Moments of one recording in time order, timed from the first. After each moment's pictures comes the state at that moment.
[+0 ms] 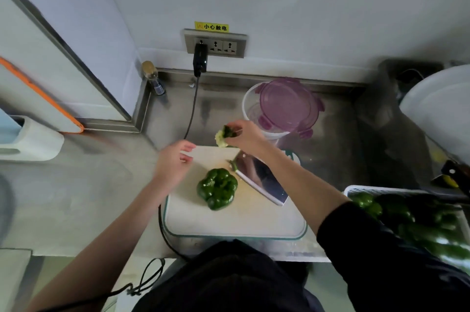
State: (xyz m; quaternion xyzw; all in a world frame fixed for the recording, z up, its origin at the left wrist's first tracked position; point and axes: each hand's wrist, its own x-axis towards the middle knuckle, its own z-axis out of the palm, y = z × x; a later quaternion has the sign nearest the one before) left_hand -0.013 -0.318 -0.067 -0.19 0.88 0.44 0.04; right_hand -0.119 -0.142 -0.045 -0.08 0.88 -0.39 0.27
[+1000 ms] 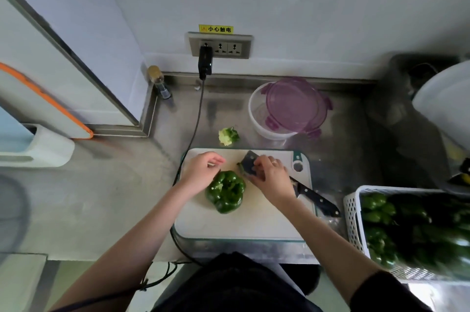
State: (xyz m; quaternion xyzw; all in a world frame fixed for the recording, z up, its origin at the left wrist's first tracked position) left_hand -0.021 -0.290 -0.079 -0.13 0.86 0.47 0.16; right_hand -0.043 -0.085 -0.102 -0.11 0.95 -0.25 0.16
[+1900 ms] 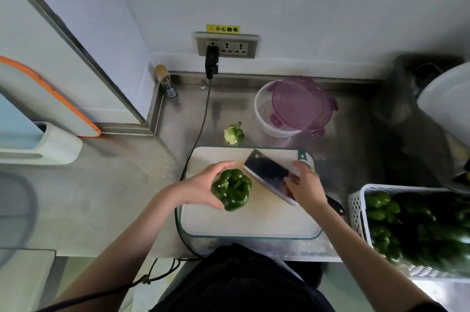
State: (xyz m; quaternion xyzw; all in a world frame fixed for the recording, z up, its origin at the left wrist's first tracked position) left_hand 0.004 -0.311 -0.055 0.01 0.79 0.47 0.40; right_hand -0.036 -0.035 -0.089 0.06 0.94 -0.28 0.20
